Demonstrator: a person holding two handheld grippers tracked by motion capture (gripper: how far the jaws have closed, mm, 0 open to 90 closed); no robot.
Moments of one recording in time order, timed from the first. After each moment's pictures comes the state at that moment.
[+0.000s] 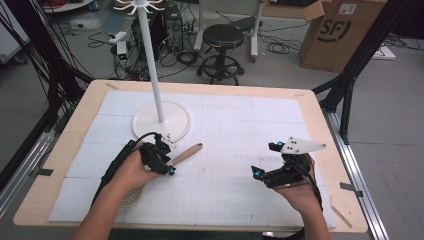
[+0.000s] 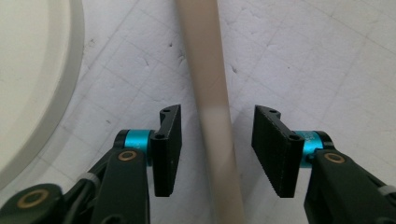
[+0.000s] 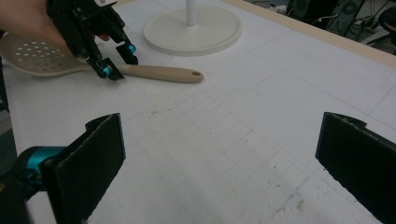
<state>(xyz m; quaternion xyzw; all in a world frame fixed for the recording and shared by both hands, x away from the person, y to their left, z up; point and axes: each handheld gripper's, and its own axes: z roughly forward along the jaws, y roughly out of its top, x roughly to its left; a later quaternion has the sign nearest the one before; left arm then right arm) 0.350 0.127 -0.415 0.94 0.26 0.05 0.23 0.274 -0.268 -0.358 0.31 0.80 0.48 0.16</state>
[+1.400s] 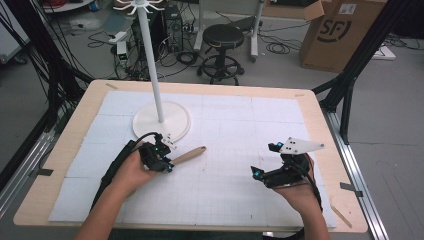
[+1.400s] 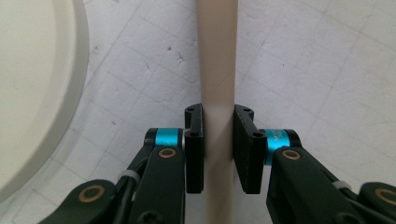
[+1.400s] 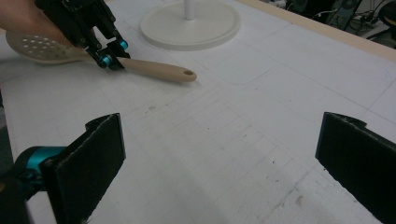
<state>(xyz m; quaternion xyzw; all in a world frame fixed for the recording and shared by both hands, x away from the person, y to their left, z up) 0.346 0.126 -0.410 0.94 0.24 0.06 0.23 0.276 -0.268 -0.362 0.31 0.81 0.48 0.15</state>
